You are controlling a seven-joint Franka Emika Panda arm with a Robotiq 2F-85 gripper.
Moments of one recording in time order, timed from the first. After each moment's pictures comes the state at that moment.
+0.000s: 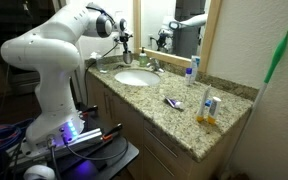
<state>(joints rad) 0.53 1.04 0.09 -0.73 -0.15 2.02 1.12</state>
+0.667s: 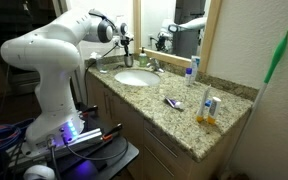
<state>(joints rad) 0.54 1.12 0.08 -0.66 -0.16 2.04 1.12</state>
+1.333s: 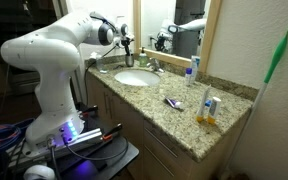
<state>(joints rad) 0.53 1.16 0.08 -0.60 -0.15 2.05 1.12</state>
